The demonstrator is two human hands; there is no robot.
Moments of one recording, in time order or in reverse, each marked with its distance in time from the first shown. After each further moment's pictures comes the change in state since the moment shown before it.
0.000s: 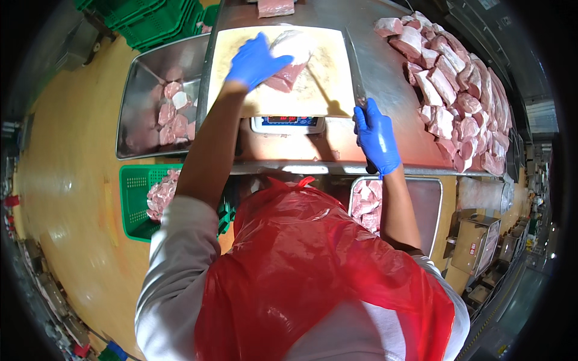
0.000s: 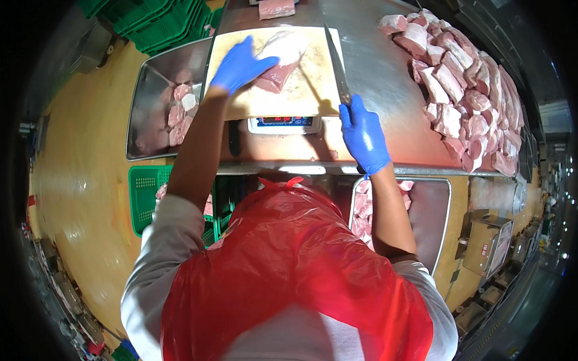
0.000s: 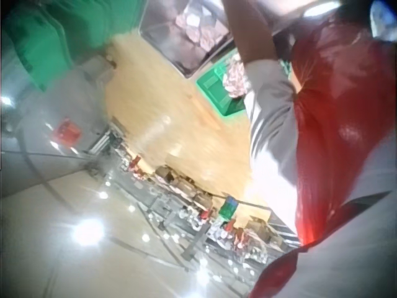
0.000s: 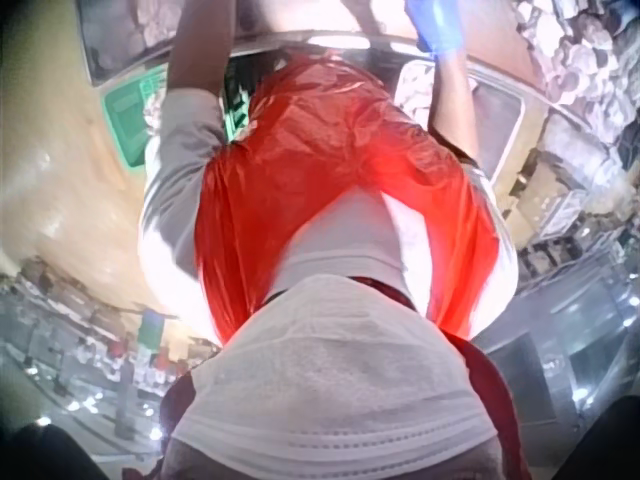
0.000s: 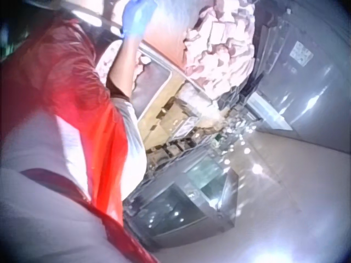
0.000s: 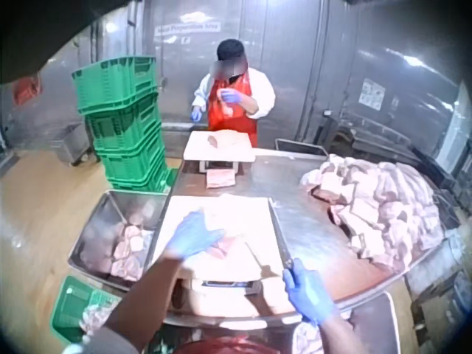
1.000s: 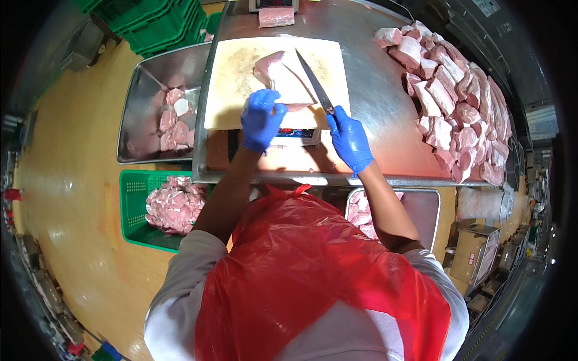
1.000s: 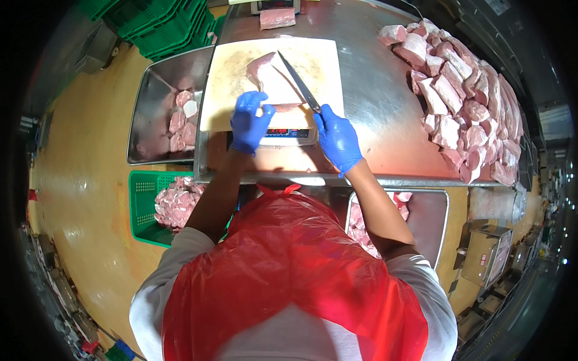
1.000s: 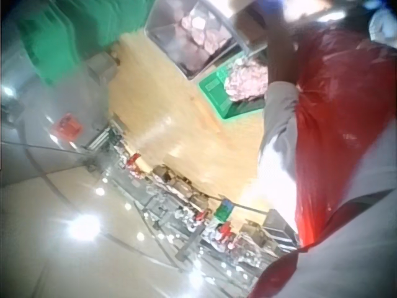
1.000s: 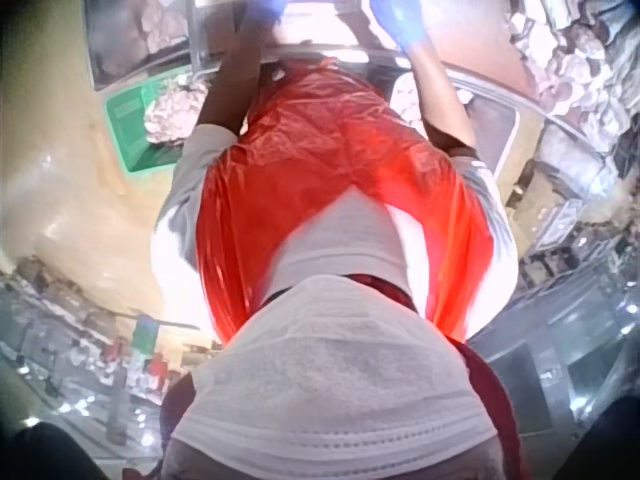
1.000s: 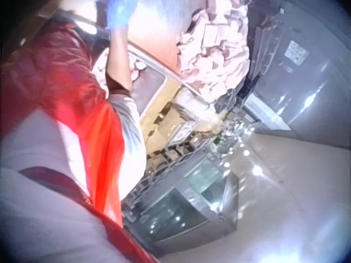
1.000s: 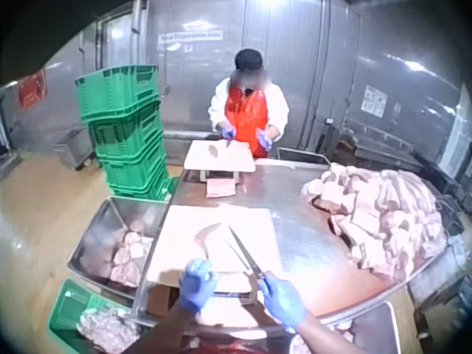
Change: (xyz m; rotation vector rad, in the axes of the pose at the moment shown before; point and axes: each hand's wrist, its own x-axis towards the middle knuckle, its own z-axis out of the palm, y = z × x) left_hand -0.092 0.012 0.077 -0.141 0.584 0.250; right_hand 0.022 0.006 0.037 -0.075 -0.059 -0.135
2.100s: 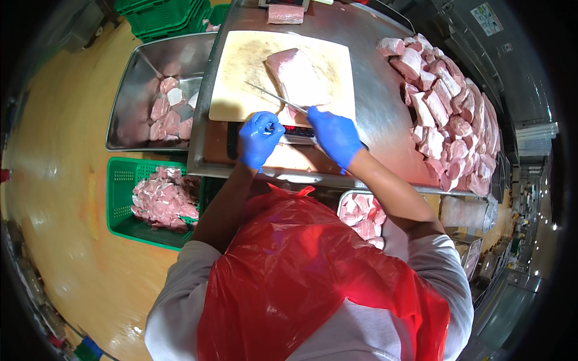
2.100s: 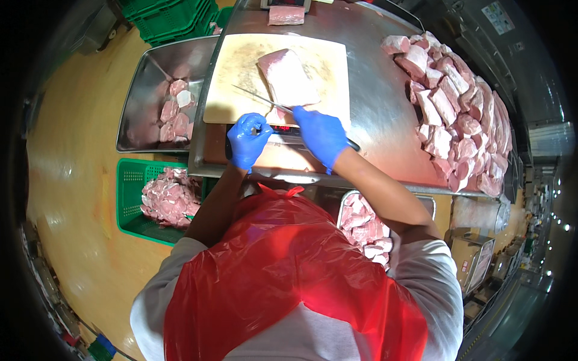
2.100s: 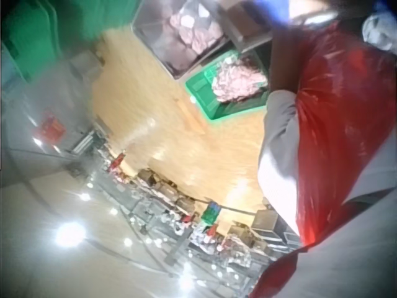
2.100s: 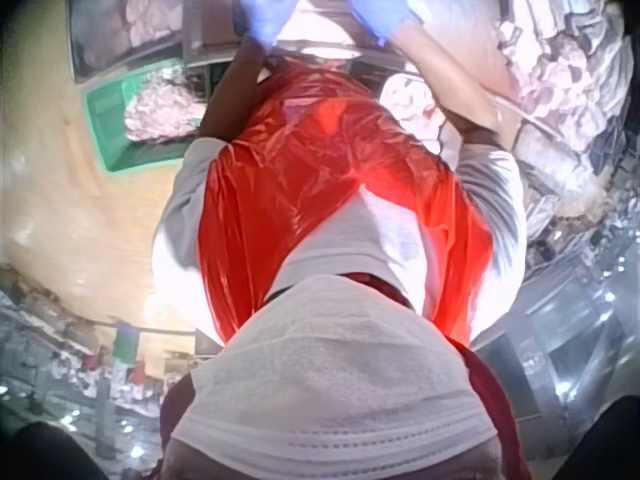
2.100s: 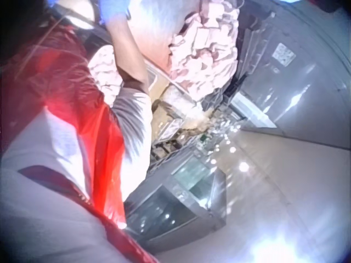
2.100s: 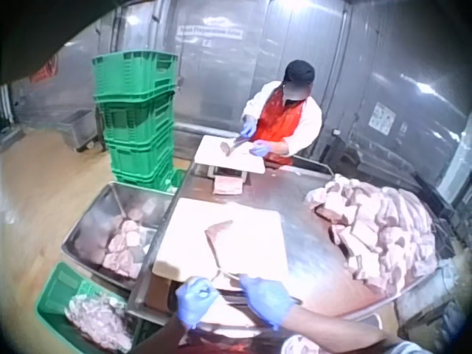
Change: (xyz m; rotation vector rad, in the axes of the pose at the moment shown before) left_hand -0.054 0.000 -0.035 -0.368 0.066 -0.213; right_hand 0.023 -0.054 0.012 -0.473 -0.333 -0.291
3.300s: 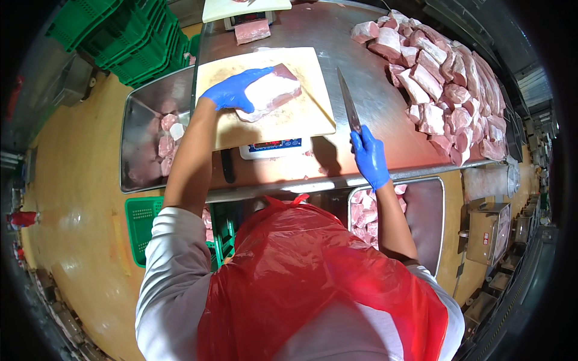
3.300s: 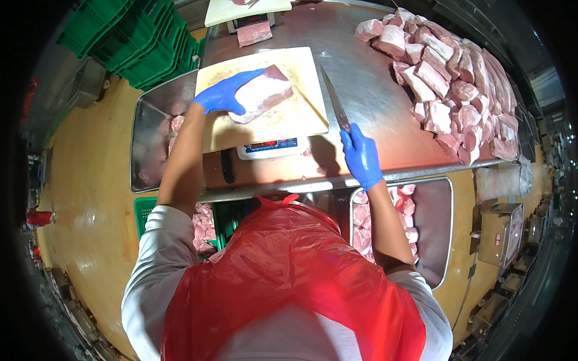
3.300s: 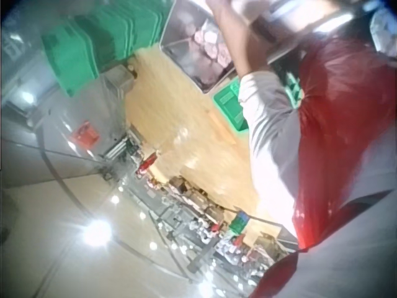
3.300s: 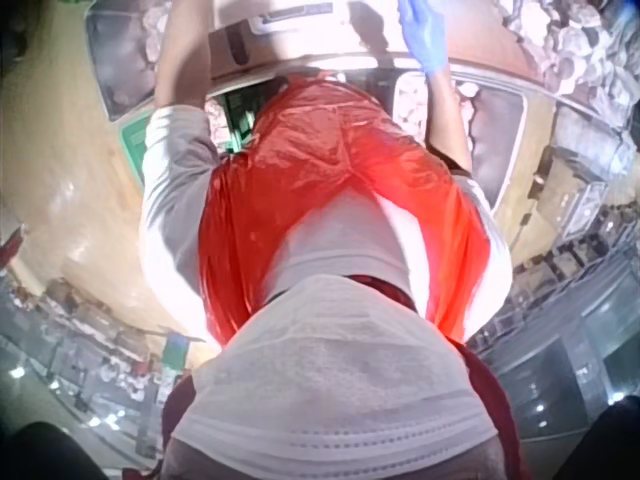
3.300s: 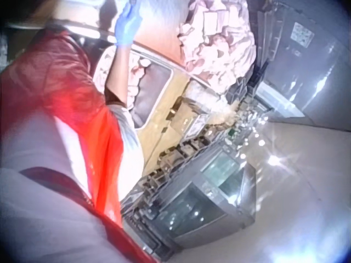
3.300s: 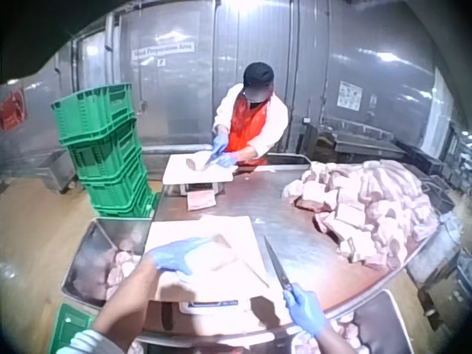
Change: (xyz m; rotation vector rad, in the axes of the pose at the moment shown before) left_hand 0.204 -0.025 0.029 0.150 -1.121 0.173; right_hand -0.112 0.090 0.028 0.723 0.444 0.566
